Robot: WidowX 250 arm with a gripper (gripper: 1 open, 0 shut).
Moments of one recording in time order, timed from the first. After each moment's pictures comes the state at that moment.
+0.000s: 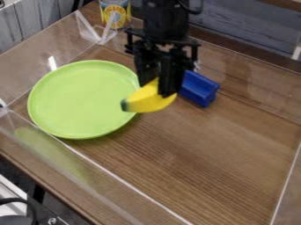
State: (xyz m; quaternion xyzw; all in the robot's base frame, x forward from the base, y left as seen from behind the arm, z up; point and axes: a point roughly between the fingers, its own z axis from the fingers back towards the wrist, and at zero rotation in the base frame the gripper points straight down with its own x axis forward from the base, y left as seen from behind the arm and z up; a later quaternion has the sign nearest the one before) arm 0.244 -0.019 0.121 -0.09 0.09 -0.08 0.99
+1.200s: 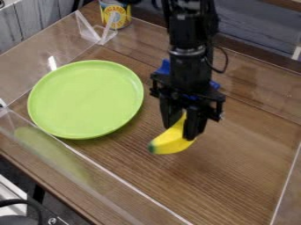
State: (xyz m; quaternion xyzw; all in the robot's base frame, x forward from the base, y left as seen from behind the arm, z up) arm 0.246 -0.049 0.069 -0.08 0.06 -0.07 0.99
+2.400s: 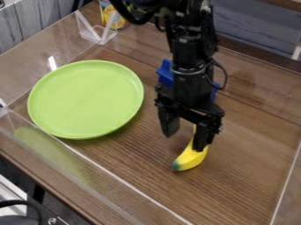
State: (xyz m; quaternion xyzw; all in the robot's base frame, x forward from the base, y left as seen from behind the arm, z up) arm 0.256 -0.048 0.040 -0.07 0.04 -0.08 0.99
